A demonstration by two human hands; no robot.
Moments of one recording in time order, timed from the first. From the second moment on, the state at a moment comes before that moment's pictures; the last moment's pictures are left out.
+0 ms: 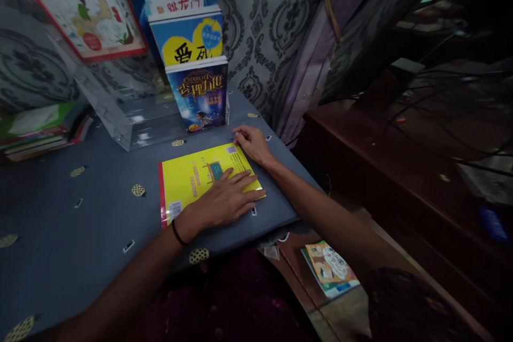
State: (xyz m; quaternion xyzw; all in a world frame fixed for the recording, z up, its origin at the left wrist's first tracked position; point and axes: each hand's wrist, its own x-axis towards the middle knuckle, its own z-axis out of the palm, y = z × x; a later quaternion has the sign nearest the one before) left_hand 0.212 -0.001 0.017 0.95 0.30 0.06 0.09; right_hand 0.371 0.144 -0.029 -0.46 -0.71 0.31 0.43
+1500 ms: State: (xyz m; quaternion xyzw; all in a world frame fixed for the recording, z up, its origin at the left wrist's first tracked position) left_hand 0.204 0.065 0.018 0.89 0.44 0.02 0.14; right_hand 0.374 0.131 -0.020 -0.46 -0.71 0.27 0.46
